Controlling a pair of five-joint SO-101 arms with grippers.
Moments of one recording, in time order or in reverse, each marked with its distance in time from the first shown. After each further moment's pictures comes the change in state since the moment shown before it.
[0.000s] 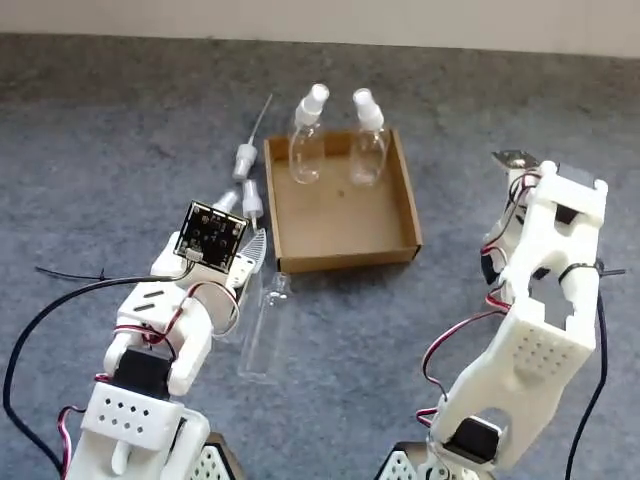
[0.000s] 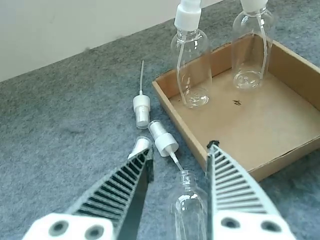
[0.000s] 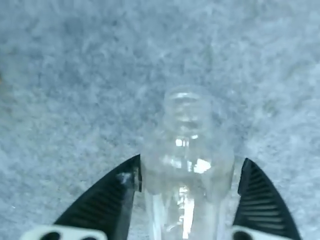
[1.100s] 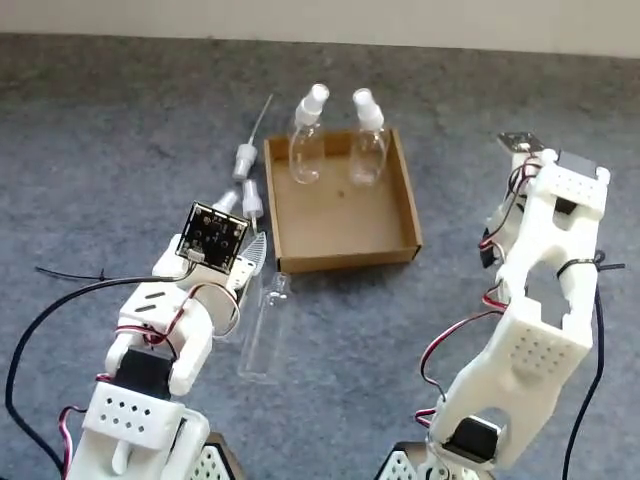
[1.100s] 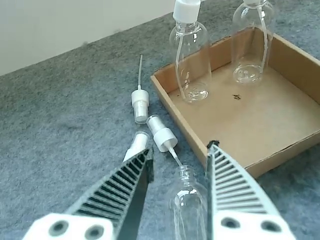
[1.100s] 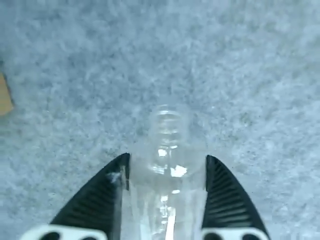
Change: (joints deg) left arm 0.0 0.0 1.0 0.0 0.0; right arm -1.2 -0.2 -5.1 1.1 -3.2
